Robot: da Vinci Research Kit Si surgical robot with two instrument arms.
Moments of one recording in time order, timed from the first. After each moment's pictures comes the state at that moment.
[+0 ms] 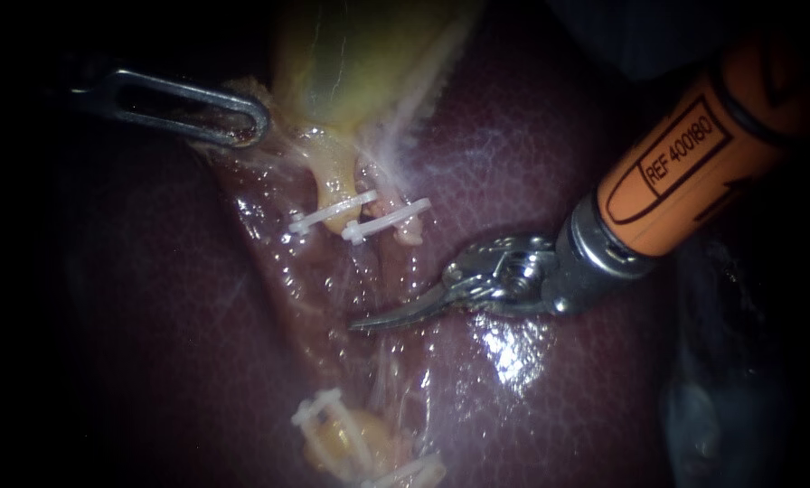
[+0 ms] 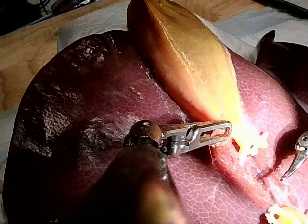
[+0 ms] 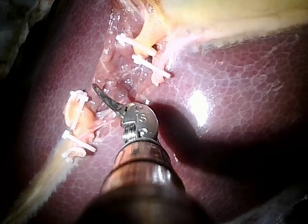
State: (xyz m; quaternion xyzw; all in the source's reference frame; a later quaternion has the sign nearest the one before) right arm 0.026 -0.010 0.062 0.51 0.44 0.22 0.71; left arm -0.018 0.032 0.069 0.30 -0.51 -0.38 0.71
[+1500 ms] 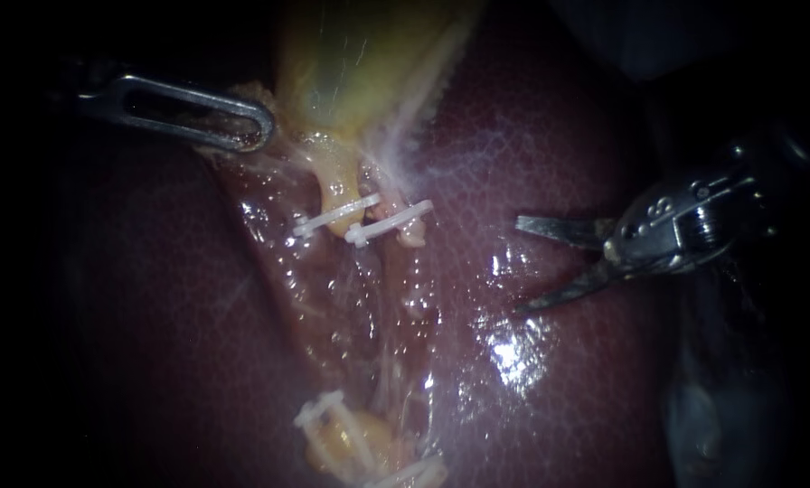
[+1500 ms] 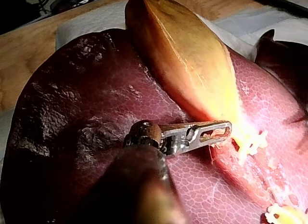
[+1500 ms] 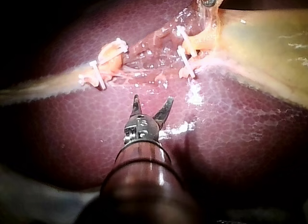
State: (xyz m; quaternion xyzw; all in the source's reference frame) right arm 0.016 -0.006 0.052 0.10 0.31 0.09 0.94; left arm -0.019 0.031 0.070 0.30 -0.51 -0.38 0.71
